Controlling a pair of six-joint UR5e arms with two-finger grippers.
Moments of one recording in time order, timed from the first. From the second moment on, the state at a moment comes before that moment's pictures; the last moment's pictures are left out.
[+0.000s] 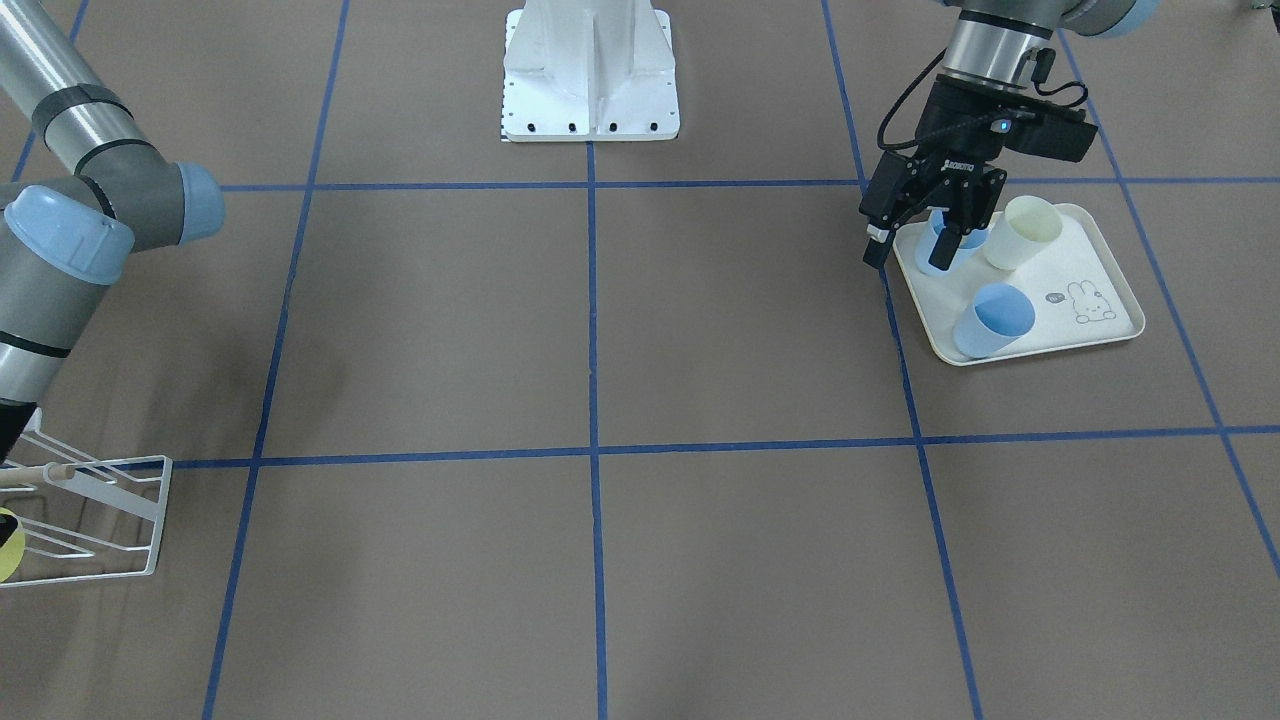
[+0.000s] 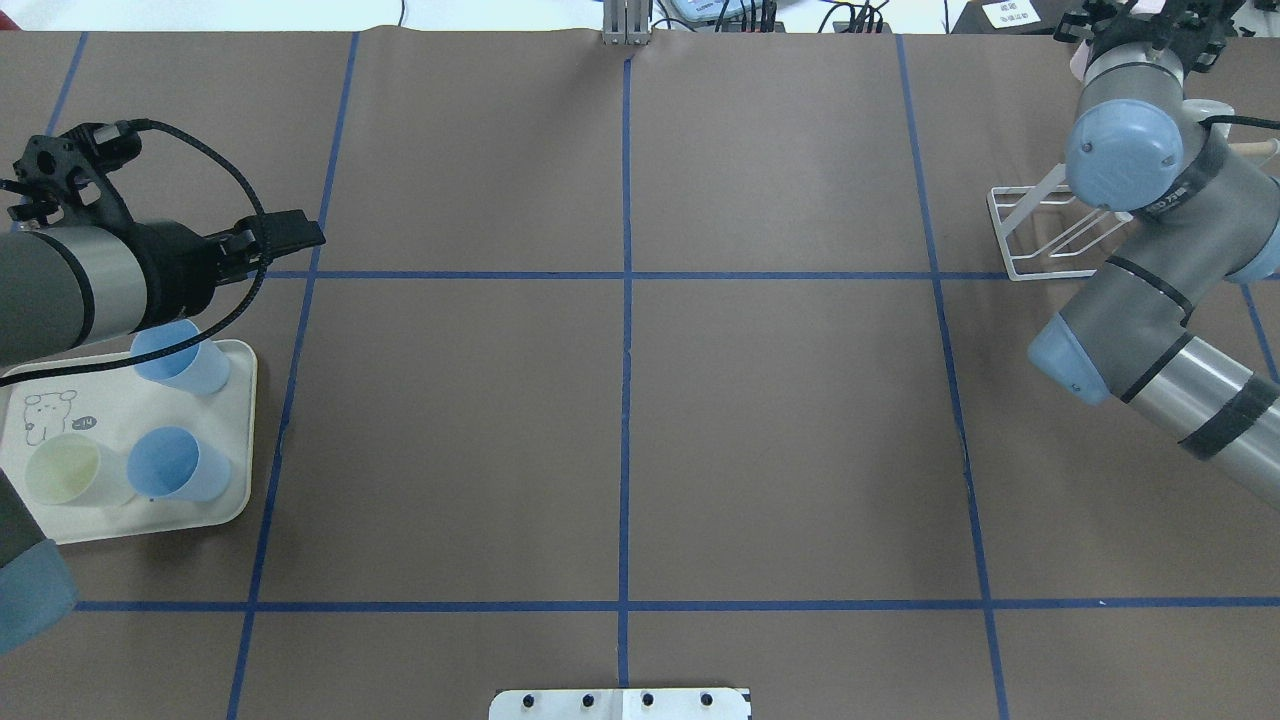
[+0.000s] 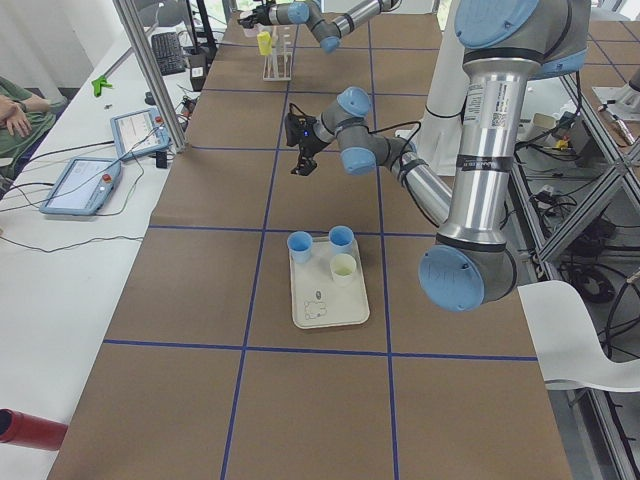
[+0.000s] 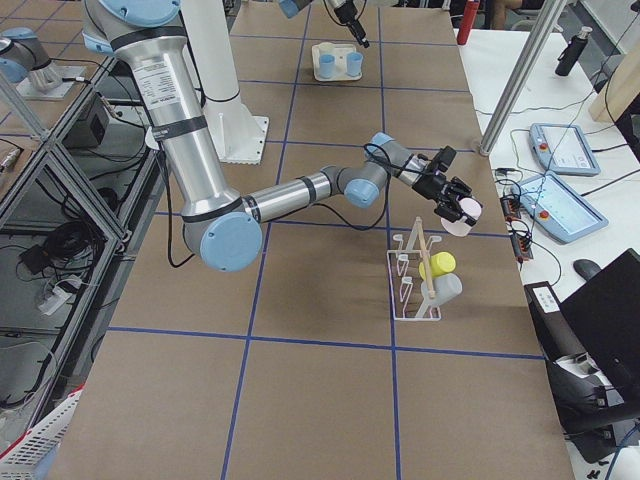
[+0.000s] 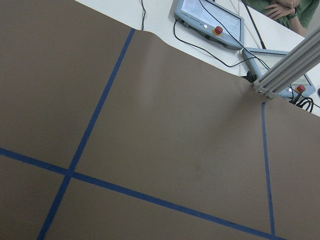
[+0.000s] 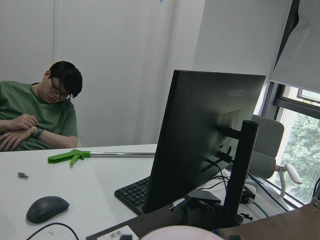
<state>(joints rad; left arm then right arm) -0.69 -1.67 -2.13 -2.07 -1.56 -1.48 0.92 -1.22 1.50 -1.02 0.89 1.16</state>
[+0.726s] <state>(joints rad) -0.69 -1.67 -2.12 -2.07 -1.56 -1.48 0.89 -1.26 1.48 -1.02 0.89 1.17</state>
